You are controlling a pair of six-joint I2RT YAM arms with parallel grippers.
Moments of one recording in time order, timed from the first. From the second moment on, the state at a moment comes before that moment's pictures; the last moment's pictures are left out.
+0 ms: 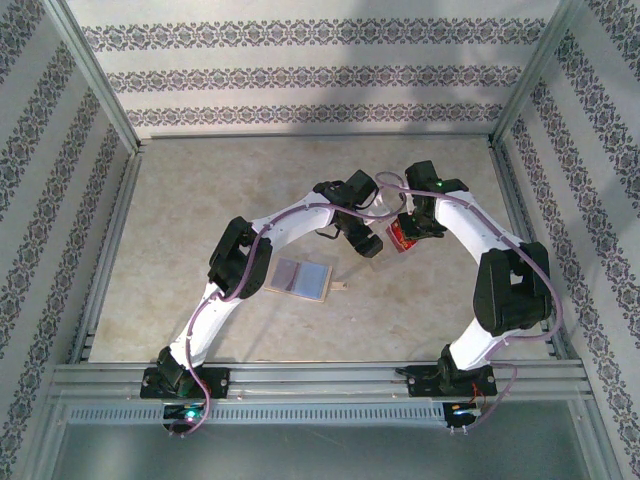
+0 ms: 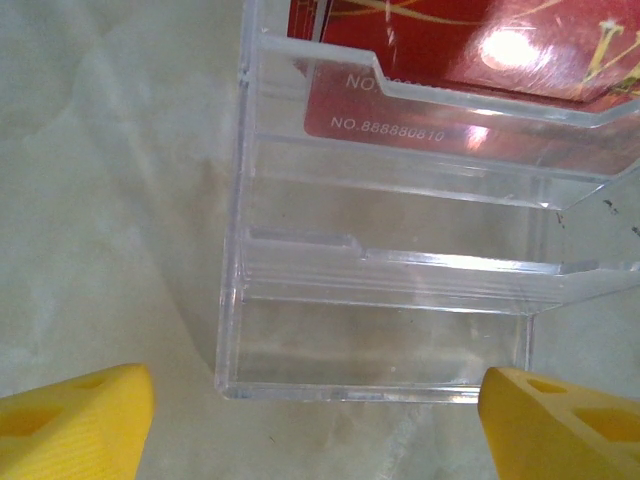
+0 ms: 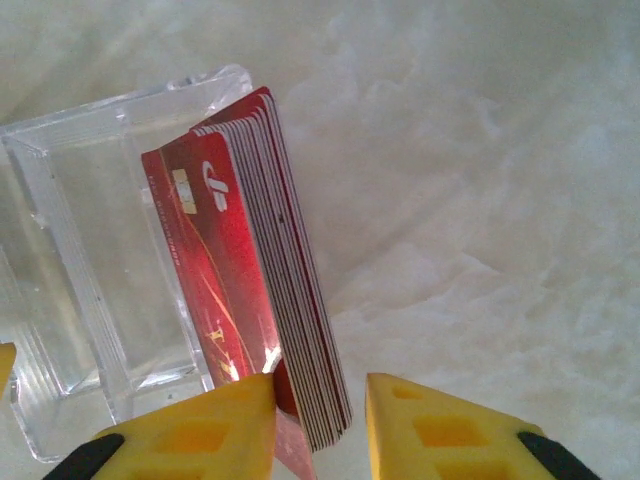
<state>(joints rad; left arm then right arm) -0.73 2.40 2.09 -0.83 0.27 0.20 0.18 1.65 1.24 -0.90 0.07 0.00</state>
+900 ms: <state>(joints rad) -0.74 2.40 2.09 -0.83 0.25 0.20 0.20 1.64 1.24 -0.91 0.01 -0.01</state>
